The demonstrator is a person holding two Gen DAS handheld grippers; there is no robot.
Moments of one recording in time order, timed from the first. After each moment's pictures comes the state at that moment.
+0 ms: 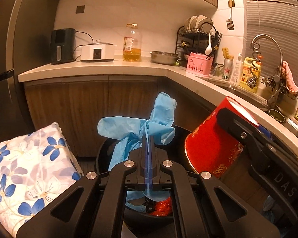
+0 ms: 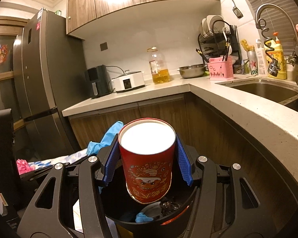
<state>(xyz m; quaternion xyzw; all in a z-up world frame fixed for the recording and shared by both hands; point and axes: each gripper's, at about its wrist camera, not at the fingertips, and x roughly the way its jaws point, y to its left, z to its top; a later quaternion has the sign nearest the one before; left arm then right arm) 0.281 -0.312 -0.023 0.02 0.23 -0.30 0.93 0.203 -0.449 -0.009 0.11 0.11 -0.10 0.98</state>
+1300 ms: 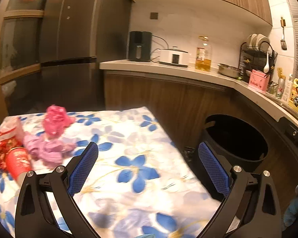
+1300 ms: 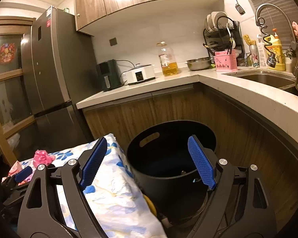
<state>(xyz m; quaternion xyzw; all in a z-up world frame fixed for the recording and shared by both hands) 0.195 -0.142 -0.020 -0.02 0.22 -0.06 0.97 0.141 -0.372 -0.007 0.13 0.13 -0.07 0.98</state>
